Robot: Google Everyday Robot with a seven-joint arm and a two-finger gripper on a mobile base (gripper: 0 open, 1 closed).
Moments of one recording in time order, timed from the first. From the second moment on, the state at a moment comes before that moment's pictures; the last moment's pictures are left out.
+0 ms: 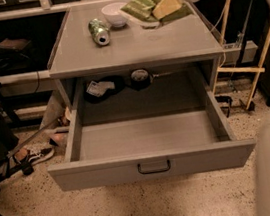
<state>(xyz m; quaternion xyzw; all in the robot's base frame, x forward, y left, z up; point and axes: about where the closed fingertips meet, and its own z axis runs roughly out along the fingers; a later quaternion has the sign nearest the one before) 0.777 -0.146 0.983 -0.41 0.79 0.09 0.45</state>
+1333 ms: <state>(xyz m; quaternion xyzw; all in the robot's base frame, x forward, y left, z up) 0.864 -0.051 0.859 -0.38 0.85 0.12 0.35</state>
